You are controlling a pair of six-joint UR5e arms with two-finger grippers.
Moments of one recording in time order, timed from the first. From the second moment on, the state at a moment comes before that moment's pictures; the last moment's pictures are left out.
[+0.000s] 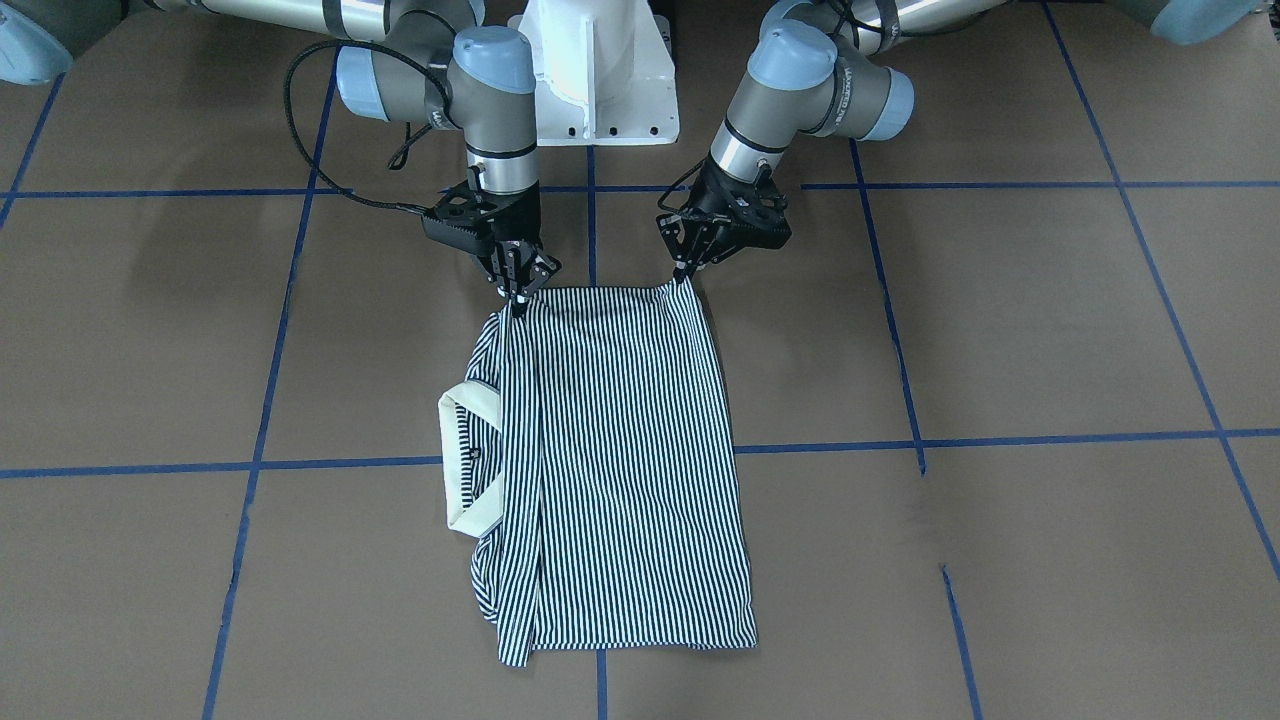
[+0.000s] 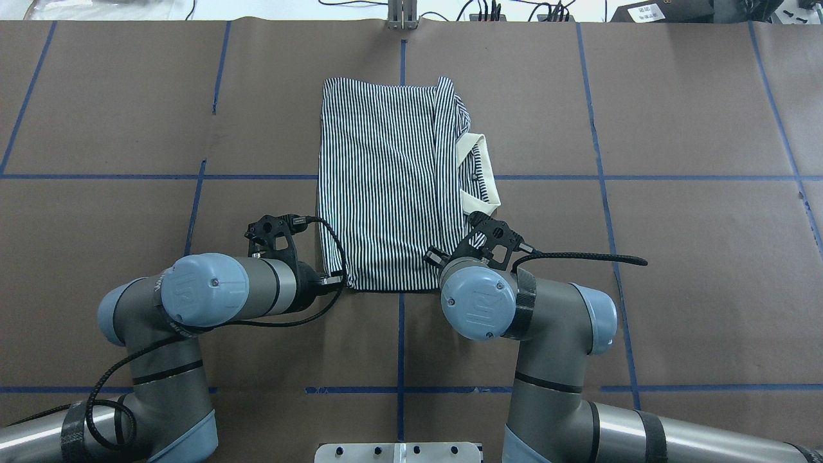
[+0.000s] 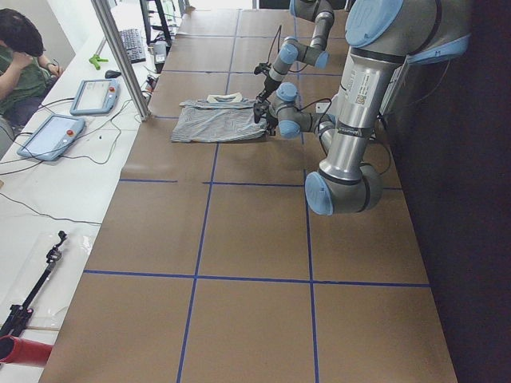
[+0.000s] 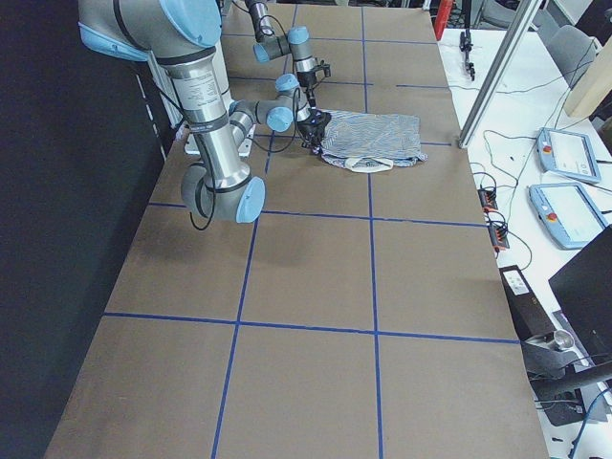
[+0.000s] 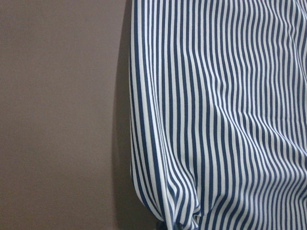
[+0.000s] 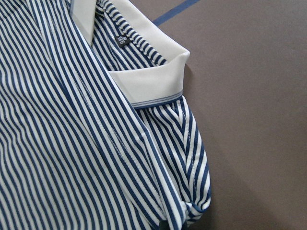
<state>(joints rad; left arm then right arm) -0.37 -1.96 -1.79 -2.10 -1.65 -1.50 0.31 -1.03 1.74 -1.46 1.36 1.92</state>
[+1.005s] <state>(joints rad) -0.37 -2.01 -2.26 -1.48 -1.74 -1.48 0.26 -1.04 2.19 -1.89 1.38 1.93</state>
